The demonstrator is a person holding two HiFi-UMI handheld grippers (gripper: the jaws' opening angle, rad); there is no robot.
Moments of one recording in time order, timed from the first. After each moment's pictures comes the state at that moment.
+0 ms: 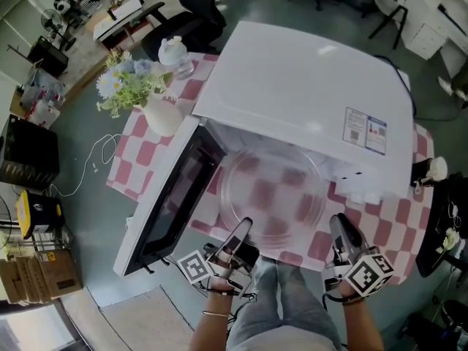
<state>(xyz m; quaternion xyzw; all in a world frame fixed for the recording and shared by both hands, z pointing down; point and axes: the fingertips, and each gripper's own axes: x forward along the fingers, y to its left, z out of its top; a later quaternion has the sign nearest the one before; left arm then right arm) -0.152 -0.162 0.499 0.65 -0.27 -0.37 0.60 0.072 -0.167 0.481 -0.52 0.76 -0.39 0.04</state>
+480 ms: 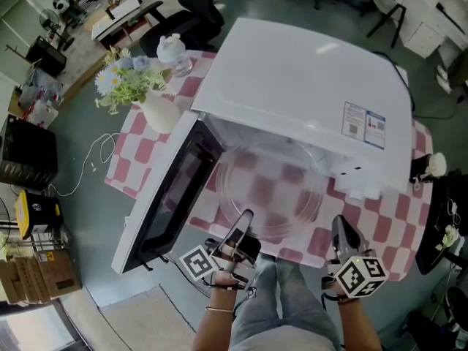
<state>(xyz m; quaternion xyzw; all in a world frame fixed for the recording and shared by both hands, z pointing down) -0.149 -0.172 0.501 0.66 -0.30 -0.36 0.59 0.082 -0.152 0.499 -0.58 0.74 -0.34 -0.05</state>
